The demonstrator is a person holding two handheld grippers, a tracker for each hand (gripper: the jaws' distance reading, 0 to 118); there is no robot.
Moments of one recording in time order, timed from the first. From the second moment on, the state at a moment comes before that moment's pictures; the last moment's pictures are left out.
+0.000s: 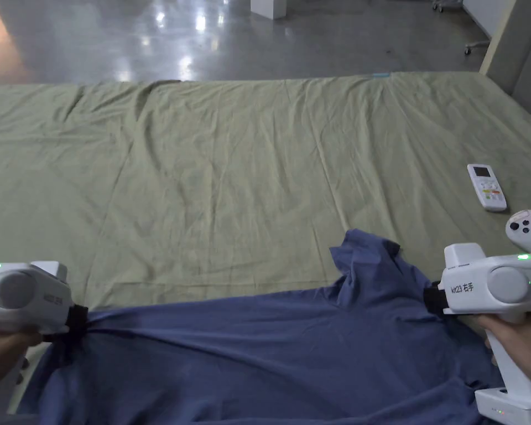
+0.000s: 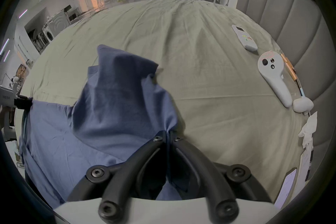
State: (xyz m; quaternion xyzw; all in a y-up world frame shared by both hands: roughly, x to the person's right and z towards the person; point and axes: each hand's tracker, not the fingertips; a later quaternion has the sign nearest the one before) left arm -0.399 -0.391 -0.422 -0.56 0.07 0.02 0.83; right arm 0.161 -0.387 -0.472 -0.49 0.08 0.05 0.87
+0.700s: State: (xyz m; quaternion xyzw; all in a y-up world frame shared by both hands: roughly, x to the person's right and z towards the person) left arm -0.450 -0.364 -0.101 -0.42 0.00 0.18 0.89; right arm 0.211 -0.328 -0.179 -0.37 0.07 -0.06 0.93
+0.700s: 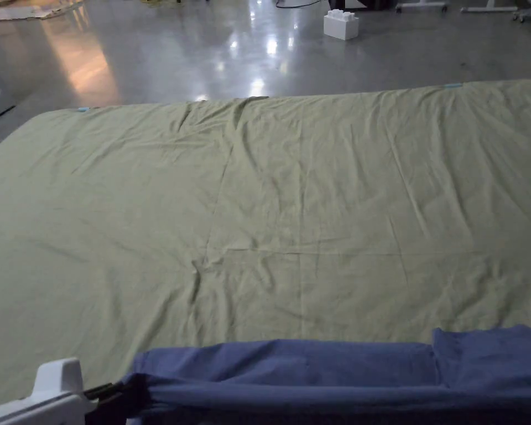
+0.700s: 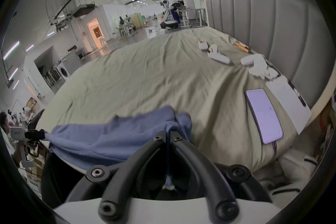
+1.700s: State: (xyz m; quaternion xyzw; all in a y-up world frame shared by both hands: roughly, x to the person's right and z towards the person) left arm -0.316 -0.163 -0.029 -0.04 0.06 -0.08 0.99; right arm 0.108 -0.190 -0.103 -0.10 0.13 0.04 0.99
